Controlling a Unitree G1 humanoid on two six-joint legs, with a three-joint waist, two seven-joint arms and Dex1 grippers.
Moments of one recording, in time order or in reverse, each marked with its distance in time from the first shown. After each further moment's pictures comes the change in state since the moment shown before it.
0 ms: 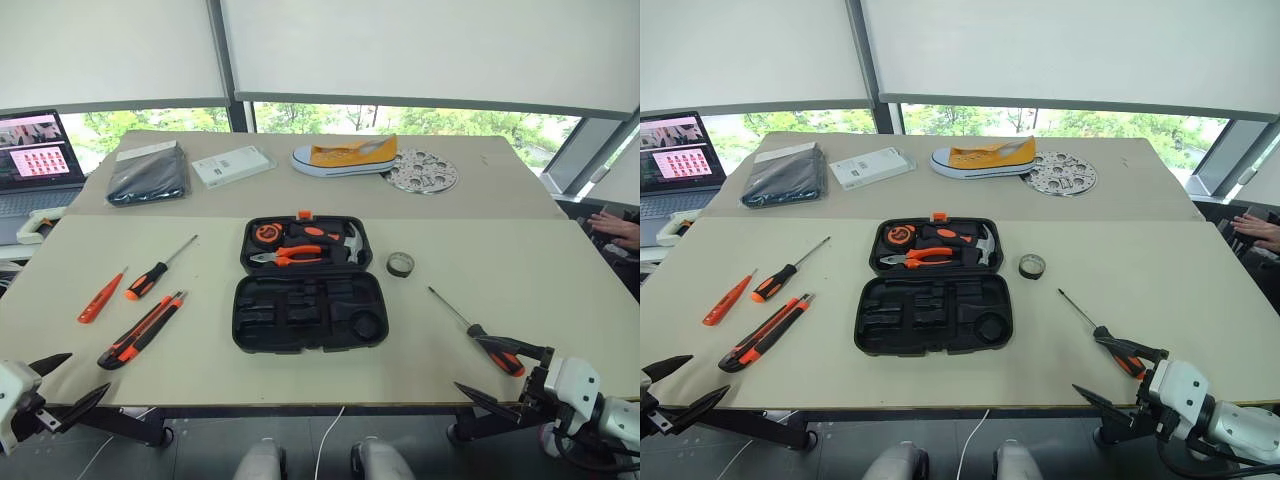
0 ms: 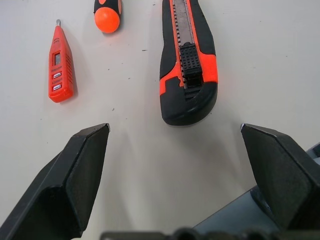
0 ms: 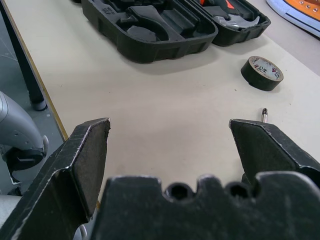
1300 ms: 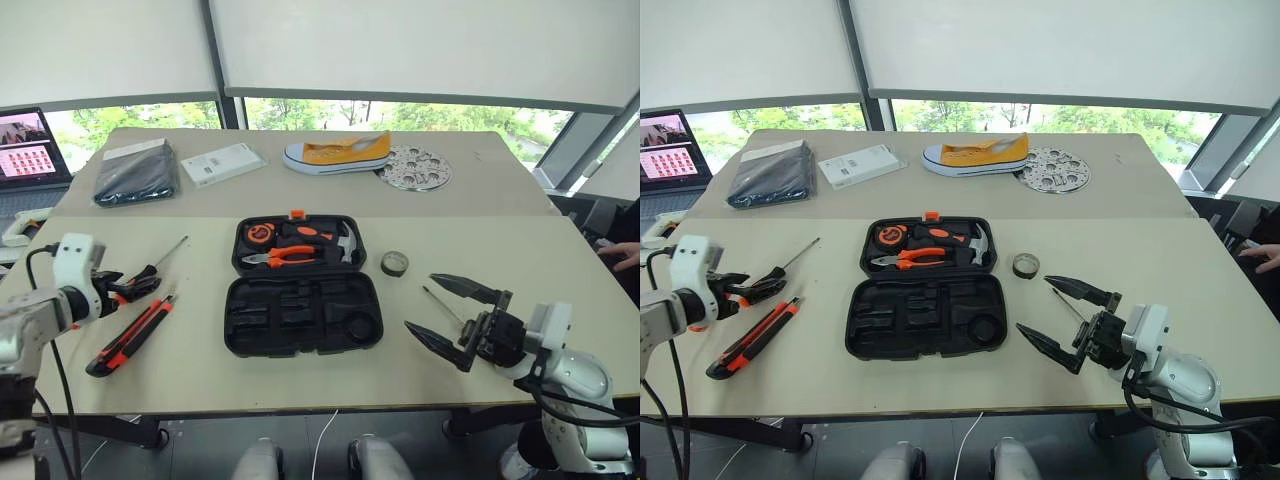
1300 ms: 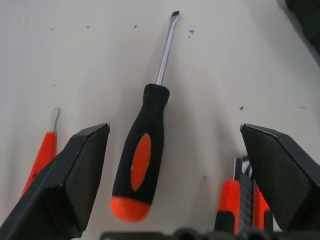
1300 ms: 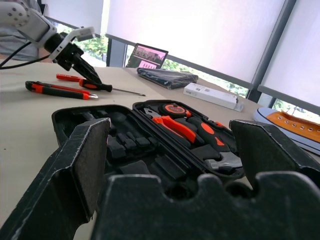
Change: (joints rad) left arm -0.834 0.148 -0.449 0.115 -0.105 0.926 0.410; right arm -0.261 0.163 0.137 -0.204 0.195 0.189 -0.084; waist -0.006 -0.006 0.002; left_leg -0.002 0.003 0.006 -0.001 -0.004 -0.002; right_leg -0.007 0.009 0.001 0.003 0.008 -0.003
